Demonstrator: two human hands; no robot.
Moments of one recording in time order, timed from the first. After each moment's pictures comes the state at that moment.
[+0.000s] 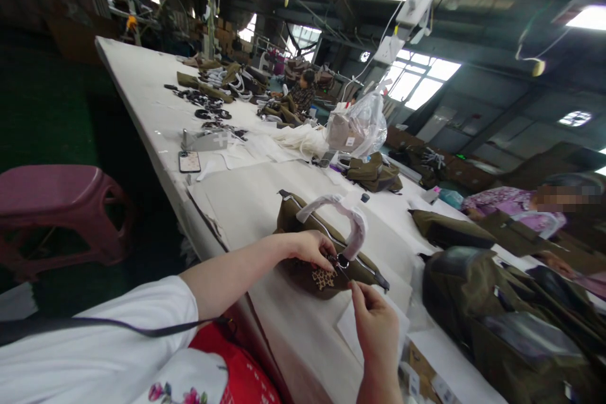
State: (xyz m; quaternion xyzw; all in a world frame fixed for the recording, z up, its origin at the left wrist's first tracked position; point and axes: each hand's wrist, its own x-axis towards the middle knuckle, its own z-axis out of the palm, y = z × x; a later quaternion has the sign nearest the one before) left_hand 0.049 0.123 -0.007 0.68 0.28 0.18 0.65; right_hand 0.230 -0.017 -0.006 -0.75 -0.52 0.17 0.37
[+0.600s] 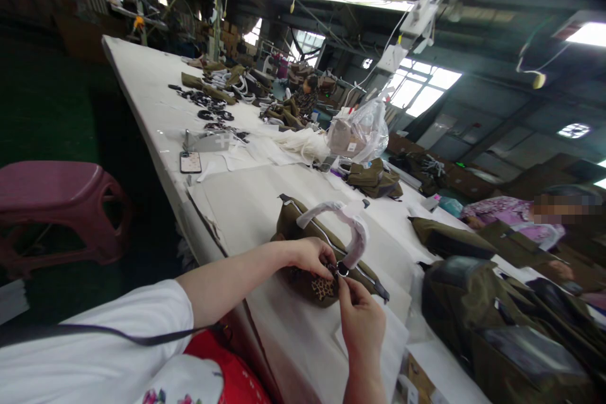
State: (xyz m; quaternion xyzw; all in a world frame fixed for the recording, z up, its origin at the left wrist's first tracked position) left_hand 0.048 0.123 -0.011 0.71 0.29 0.19 0.61; right_hand 0.208 -0.001 -0.010 -0.73 -0.56 0.10 0.37
